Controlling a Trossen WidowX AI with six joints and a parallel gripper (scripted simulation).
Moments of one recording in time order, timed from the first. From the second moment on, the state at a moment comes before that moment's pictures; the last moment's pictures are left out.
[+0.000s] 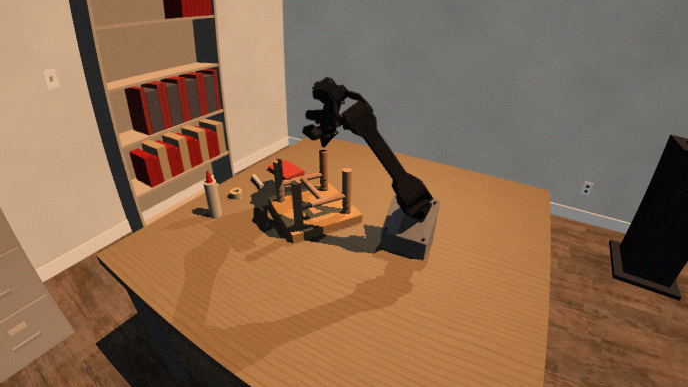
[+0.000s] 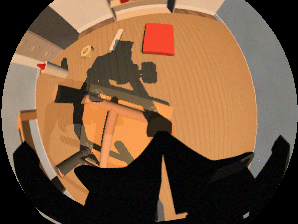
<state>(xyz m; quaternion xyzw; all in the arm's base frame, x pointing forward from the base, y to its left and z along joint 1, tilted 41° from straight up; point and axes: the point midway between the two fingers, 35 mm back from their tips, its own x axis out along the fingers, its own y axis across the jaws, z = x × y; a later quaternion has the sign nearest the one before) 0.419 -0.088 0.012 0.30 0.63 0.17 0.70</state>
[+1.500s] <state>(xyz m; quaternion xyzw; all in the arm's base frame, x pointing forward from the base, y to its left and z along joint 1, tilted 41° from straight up) 0.263 -0.057 0.092 0.24 0.60 0.25 0.72</state>
